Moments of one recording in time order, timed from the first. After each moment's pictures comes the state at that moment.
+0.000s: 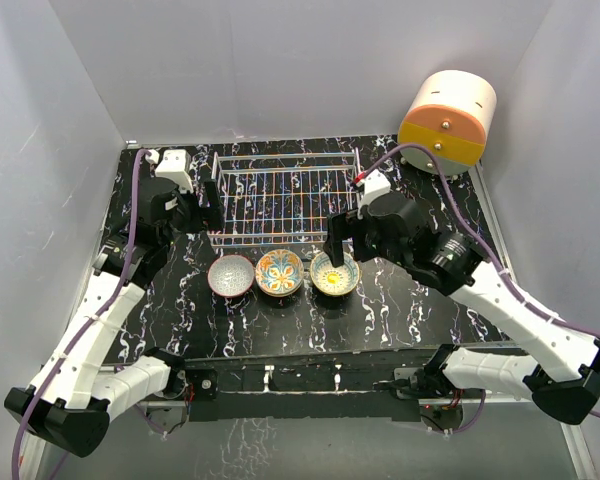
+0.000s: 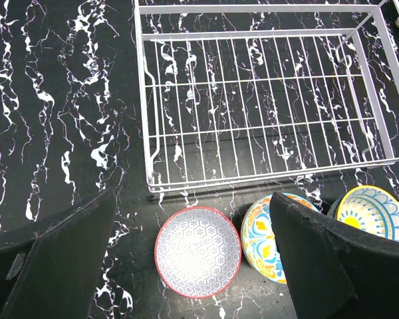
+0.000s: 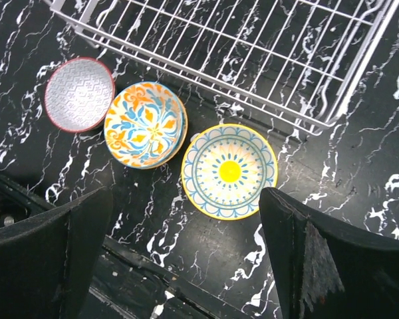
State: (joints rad) left arm -0.37 0.99 1.14 -0.60 -0.18 -0.22; right arm 0.82 1.09 1.24 -0.73 0.20 0.33
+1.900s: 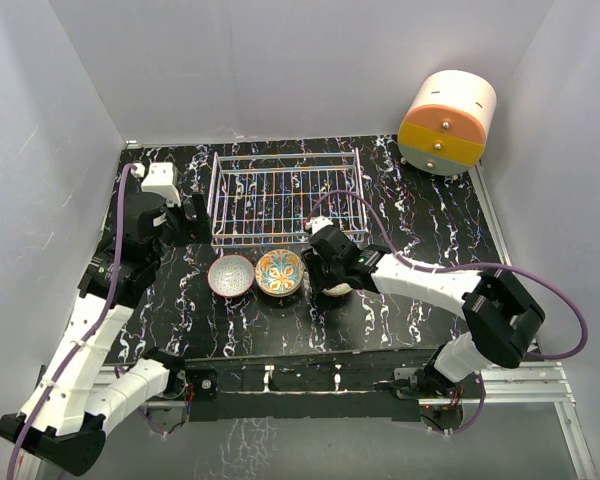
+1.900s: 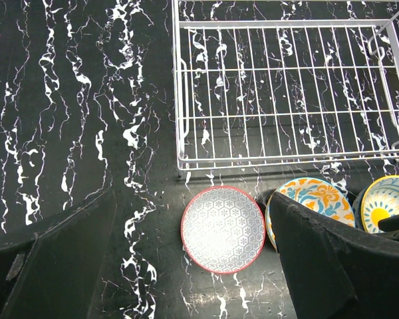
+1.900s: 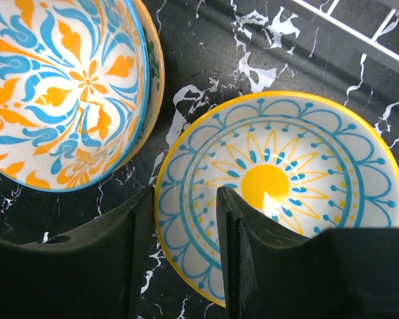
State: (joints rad) left arm -0.37 0.88 1.12 -0.71 -0.26 -0.20; right arm 0.84 1.49 0.92 -0.34 0.11 0.34
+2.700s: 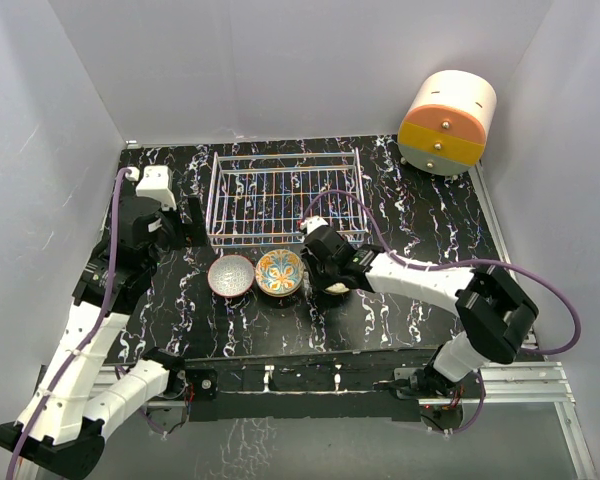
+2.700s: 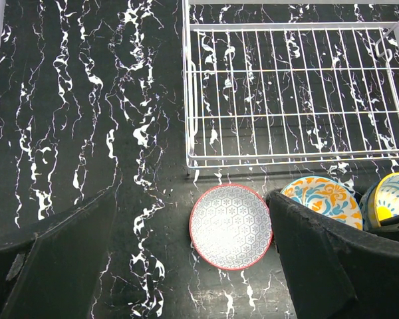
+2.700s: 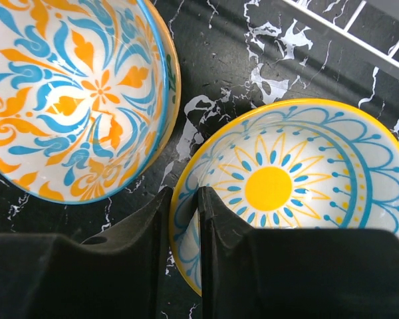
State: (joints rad) left arm -0.37 0.84 1.12 -0.74 -0.28 -0.18; right arm 0.86 1.54 0.94 -0.32 0.13 0.35
